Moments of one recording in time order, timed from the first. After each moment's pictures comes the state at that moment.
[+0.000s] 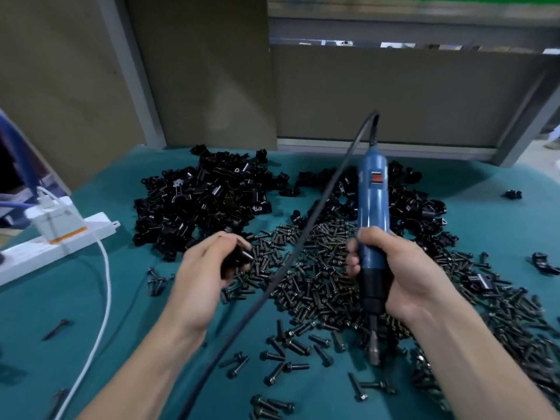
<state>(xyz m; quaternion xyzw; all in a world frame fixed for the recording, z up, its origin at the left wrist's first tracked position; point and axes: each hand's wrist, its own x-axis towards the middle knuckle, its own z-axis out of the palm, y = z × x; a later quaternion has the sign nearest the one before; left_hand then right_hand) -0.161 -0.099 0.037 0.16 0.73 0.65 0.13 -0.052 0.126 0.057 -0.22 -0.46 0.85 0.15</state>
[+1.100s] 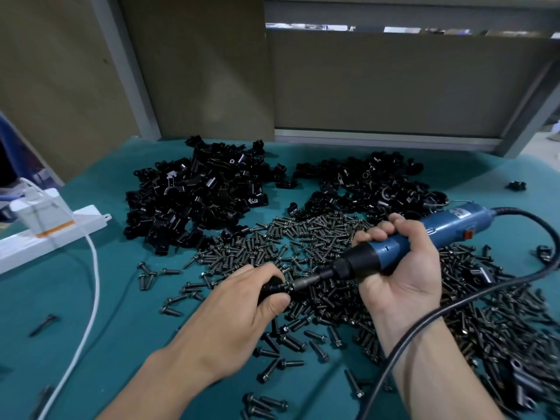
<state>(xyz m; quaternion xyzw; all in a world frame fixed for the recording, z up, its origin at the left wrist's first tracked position) -0.144 -0.095 0.000 0.45 0.83 0.31 0.07 -0.067 0.115 0.038 -0.16 -0.14 0.90 0.39</state>
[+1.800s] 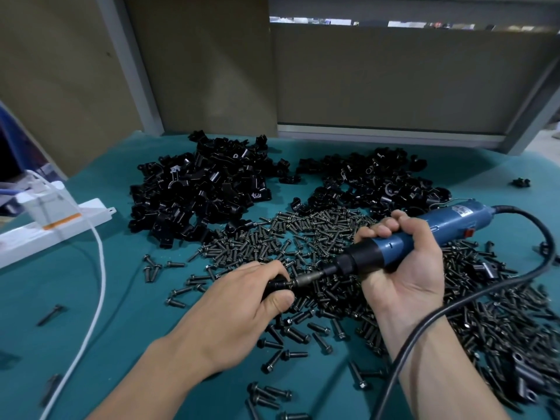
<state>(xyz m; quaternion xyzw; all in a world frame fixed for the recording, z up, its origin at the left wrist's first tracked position) -0.145 -0.098 0.006 0.46 0.84 0.28 0.10 -0.063 0.113 0.032 -0.13 -0.14 0.91 0.38</state>
